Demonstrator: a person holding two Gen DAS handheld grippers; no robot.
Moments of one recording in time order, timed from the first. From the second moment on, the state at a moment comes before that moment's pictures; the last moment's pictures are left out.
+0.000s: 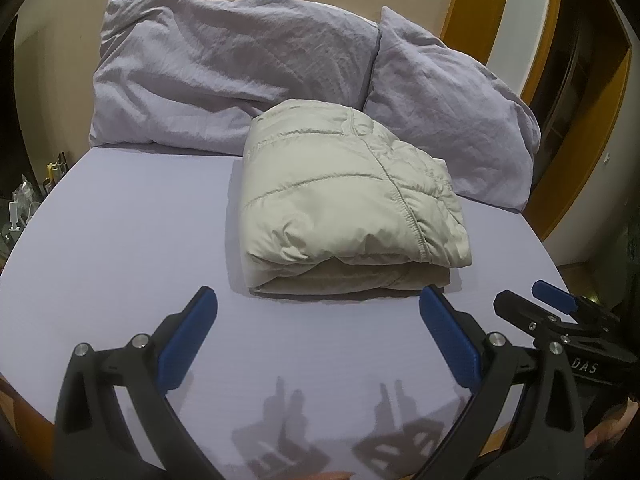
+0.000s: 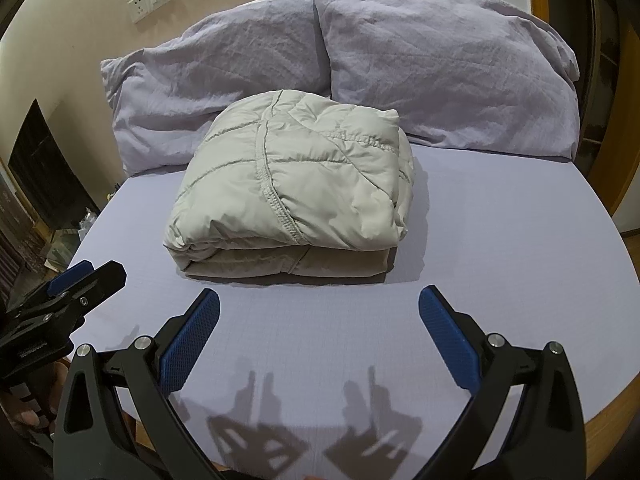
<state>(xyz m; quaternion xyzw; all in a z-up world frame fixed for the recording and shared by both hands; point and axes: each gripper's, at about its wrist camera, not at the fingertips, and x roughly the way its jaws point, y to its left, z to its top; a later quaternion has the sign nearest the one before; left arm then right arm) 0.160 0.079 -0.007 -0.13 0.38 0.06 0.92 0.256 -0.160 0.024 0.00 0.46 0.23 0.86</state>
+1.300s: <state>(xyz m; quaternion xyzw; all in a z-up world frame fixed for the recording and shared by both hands) 0.168 0.078 -0.010 -0.13 0.38 0.06 0.91 0.261 -0.159 0.022 0.01 0.46 0.23 0.85</state>
